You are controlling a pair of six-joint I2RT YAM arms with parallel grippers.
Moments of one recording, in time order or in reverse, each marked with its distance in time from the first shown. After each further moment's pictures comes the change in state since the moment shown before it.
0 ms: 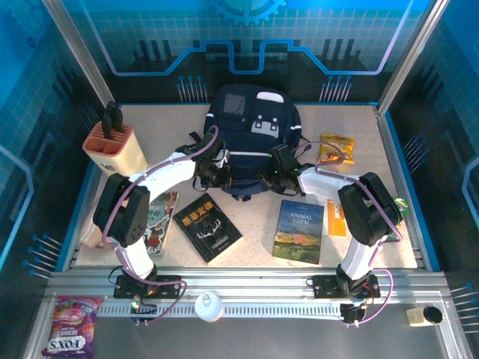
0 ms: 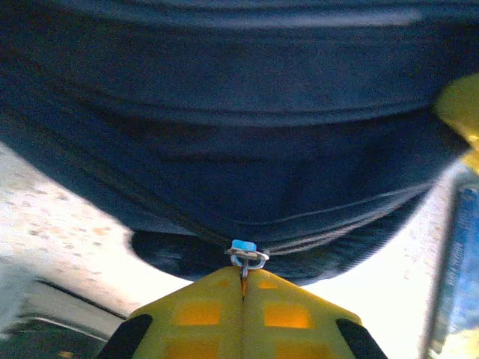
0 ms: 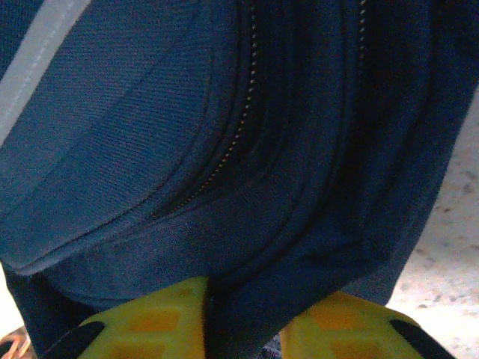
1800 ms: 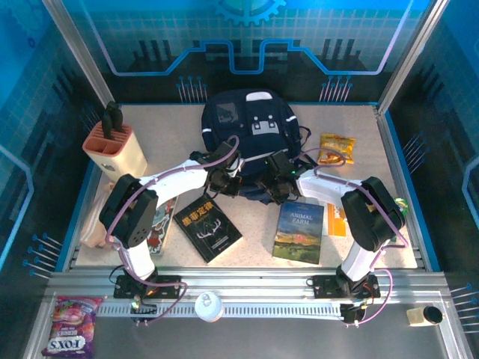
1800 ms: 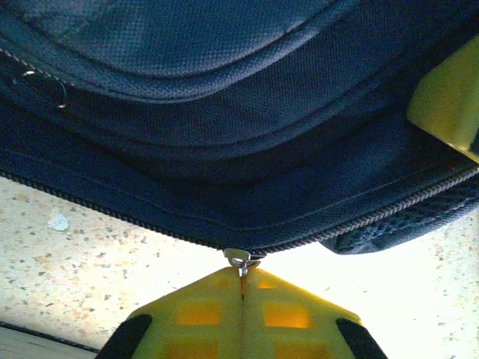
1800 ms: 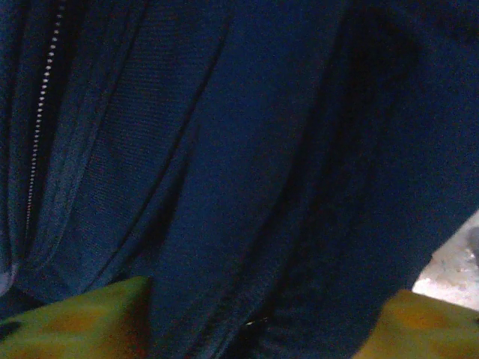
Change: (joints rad) left arm -0.138 0.021 -0.019 0.056 -0.091 0.109; right arm 0.058 -0.048 -0.006 -0.190 0.030 0.144
